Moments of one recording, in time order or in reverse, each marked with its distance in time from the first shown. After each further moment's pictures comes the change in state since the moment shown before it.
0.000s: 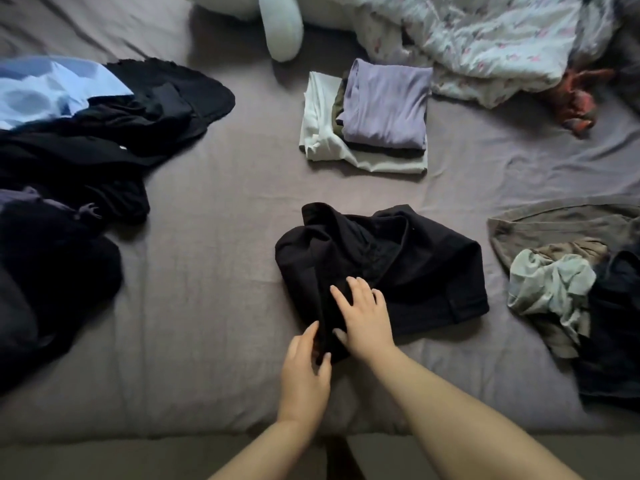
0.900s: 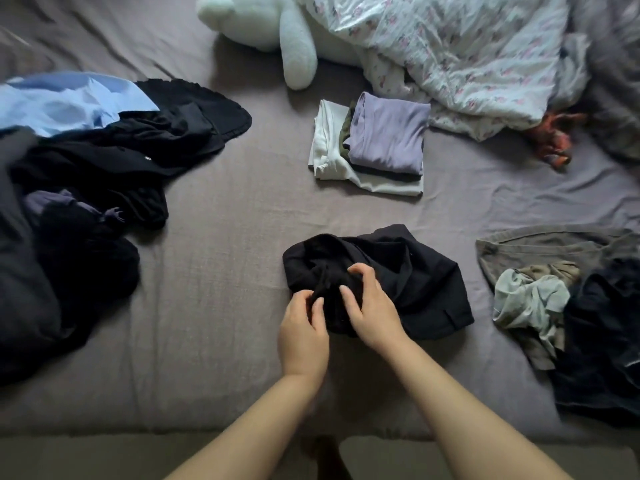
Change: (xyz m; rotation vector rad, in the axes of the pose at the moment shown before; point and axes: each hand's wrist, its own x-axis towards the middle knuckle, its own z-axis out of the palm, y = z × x) left_hand 0.024 0.057 -0.033 -0.086 0.279 0.037; right_hand -0.023 -0.005 -0.078 0.748 0.263 0.036
